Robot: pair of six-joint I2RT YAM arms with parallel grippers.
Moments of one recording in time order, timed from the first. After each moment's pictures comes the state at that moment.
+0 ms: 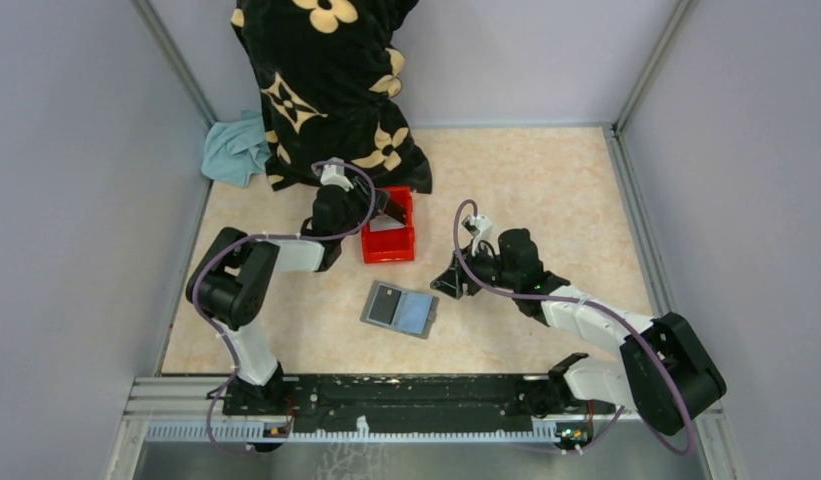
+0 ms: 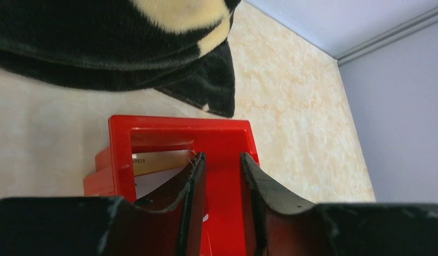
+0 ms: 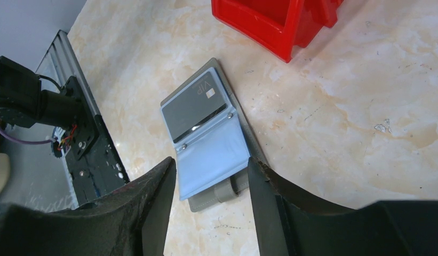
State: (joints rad) left arm -0.44 1.82 0.82 0.80 -0.02 -0.76; right arm 0.54 1.18 0.45 0.30 -0.54 0.36
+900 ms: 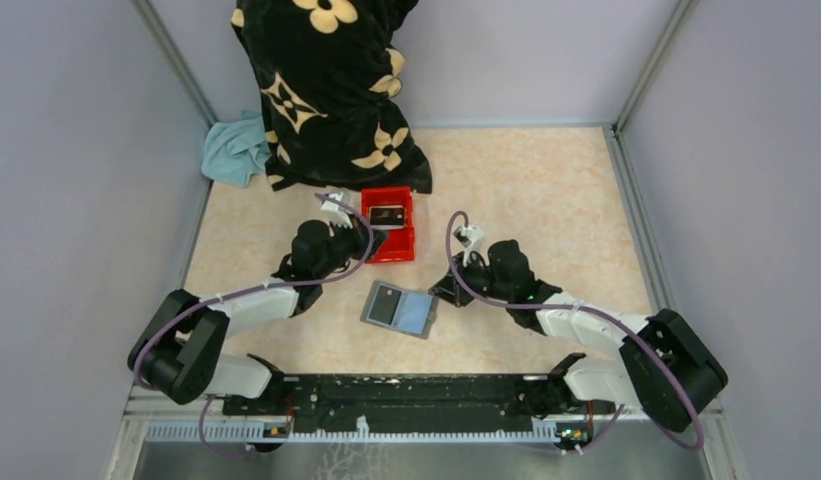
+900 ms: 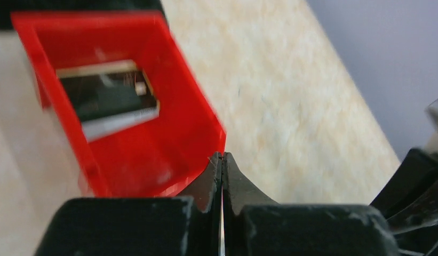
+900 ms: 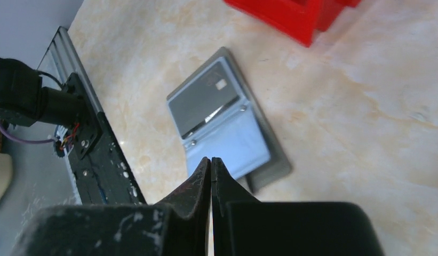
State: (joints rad) left arm -0.53 1.39 0.55 0.69 0.10 -0.52; right arm 0.60 1.18 0.40 0.36 -0.48 0.42
